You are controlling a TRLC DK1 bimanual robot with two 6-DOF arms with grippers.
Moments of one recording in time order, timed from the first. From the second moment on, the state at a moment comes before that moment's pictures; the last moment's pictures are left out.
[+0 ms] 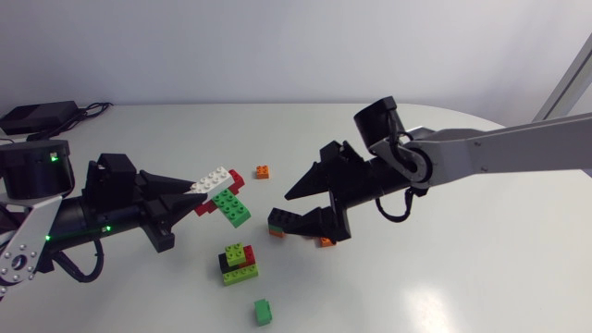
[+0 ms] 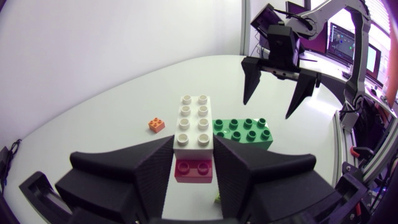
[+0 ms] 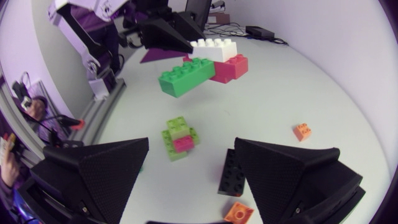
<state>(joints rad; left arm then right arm) -0.10 1.06 0.44 0.16 0.61 0.36 0.45 1.69 1.02 -0.18 -0.94 -0.67</state>
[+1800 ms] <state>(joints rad) -0.34 0.97 0.37 0.18 0.47 0.43 0.52 2.07 1.45 -1.08 -1.27 -1.12</state>
